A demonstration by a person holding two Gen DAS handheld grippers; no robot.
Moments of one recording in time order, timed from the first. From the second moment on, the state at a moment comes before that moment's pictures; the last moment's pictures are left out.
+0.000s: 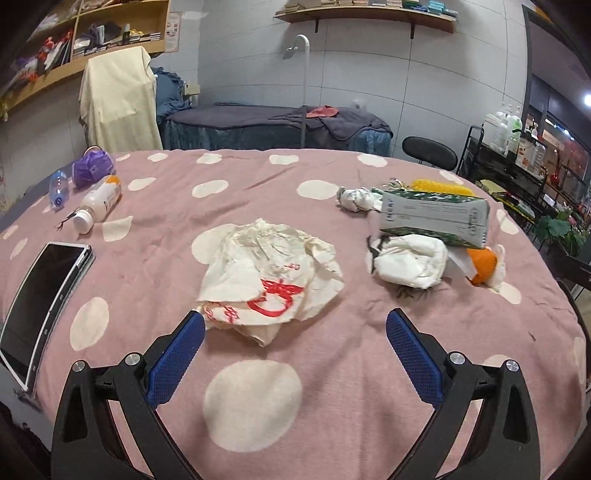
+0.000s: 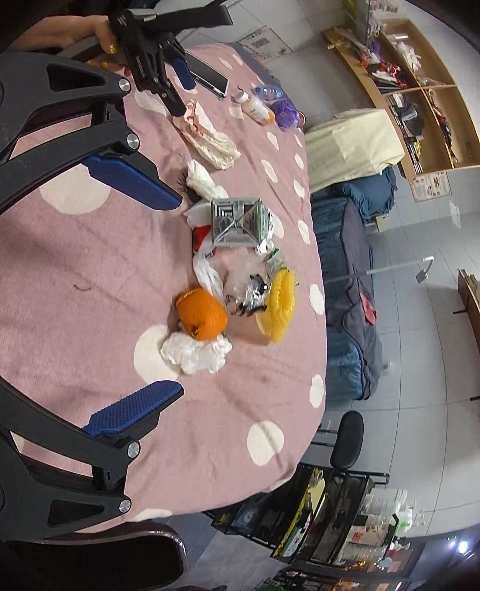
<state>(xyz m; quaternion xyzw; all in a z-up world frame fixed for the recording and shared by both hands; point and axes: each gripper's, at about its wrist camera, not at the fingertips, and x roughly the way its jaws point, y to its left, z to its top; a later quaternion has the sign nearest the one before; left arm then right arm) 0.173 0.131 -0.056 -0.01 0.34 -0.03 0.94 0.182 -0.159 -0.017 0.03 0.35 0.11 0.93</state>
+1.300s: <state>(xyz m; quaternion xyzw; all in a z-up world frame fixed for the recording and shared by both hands) 0.168 0.156 -0.028 -0.12 0.31 -0.05 0.94 0.230 -0.097 0.009 0.04 0.34 0.19 0.92</state>
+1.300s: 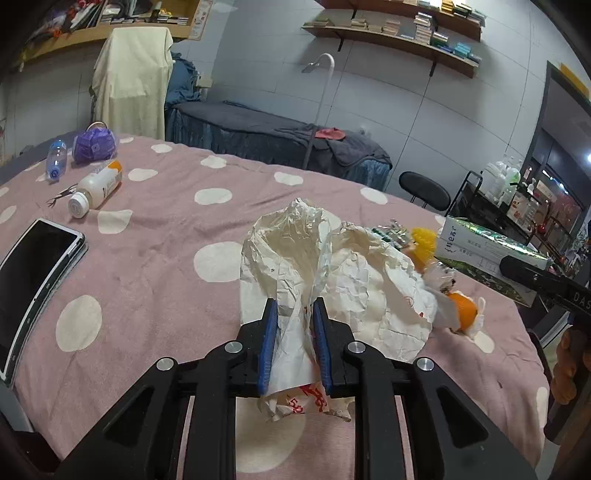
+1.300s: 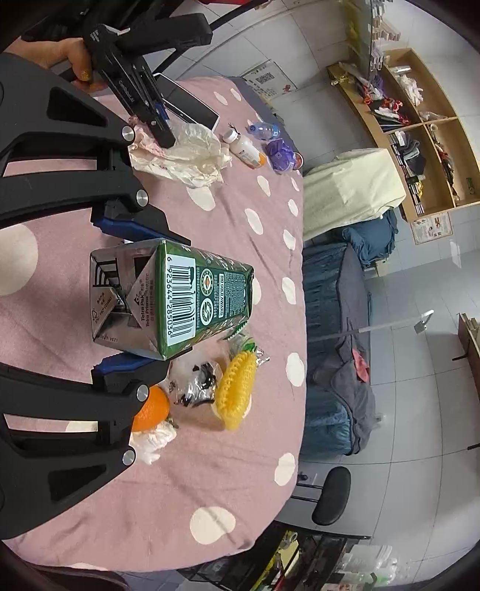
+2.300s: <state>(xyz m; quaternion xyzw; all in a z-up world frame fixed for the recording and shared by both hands) 0.133 -0.035 -0.003 -0.07 0.27 -0.26 0.93 0.088 -0.328 0.021 0.09 0.28 -0.06 0.95</state>
